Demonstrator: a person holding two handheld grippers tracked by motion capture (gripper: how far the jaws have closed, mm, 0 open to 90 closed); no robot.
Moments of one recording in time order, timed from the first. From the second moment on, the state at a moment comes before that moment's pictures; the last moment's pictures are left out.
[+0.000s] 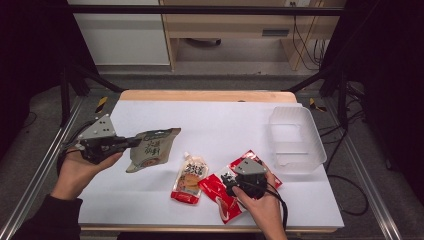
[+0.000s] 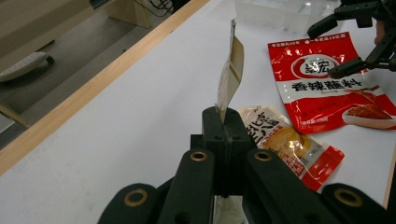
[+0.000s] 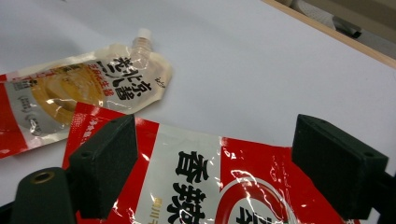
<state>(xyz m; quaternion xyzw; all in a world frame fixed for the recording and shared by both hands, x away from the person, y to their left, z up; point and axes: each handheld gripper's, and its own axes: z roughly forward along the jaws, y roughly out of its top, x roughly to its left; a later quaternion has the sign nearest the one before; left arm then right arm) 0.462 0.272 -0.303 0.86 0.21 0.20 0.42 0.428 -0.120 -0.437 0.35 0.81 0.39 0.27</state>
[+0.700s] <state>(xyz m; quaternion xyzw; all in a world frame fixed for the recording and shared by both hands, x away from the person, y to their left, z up) 0.489 0.206 -0.284 0.88 0.15 0.17 0.42 0.456 -0.128 -0.347 0.27 0.86 0.35 0.24</state>
